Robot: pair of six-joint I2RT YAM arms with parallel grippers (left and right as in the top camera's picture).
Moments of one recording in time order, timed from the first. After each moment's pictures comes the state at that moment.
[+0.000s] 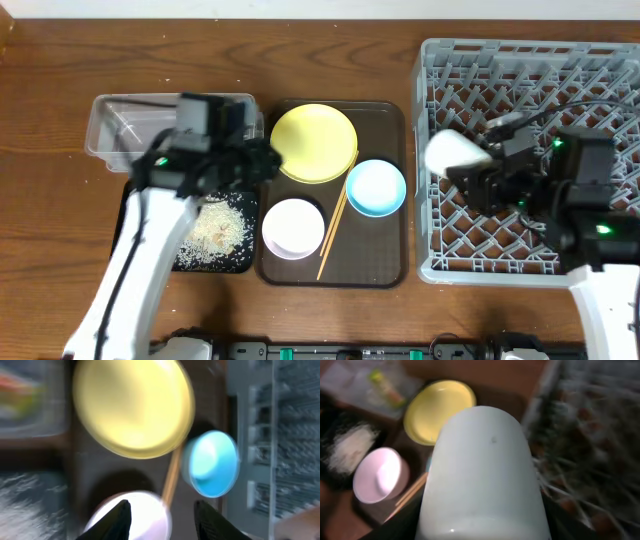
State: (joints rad) left arm -0.15 1.34 1.13 -0.83 0.38 -0.36; right arm -0.01 1.07 1.06 -0.85 -0.45 -0.13
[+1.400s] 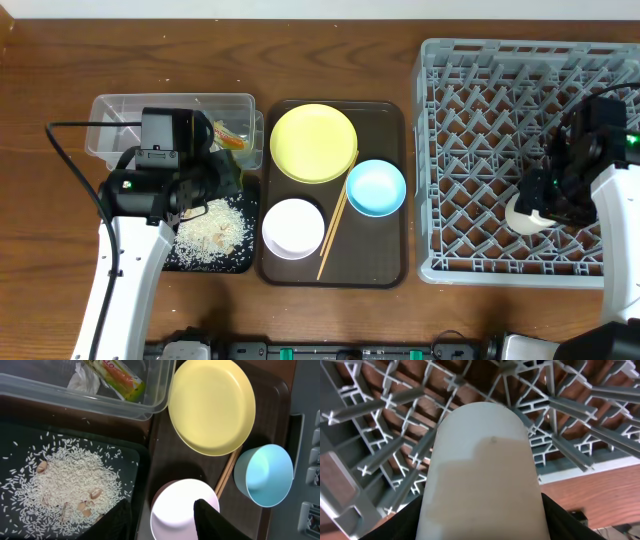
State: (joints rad) left arm -0.06 1.23 1.13 -0.97 0.19 -0.35; right arm -0.21 1.47 1.29 -1.34 0.02 0.08
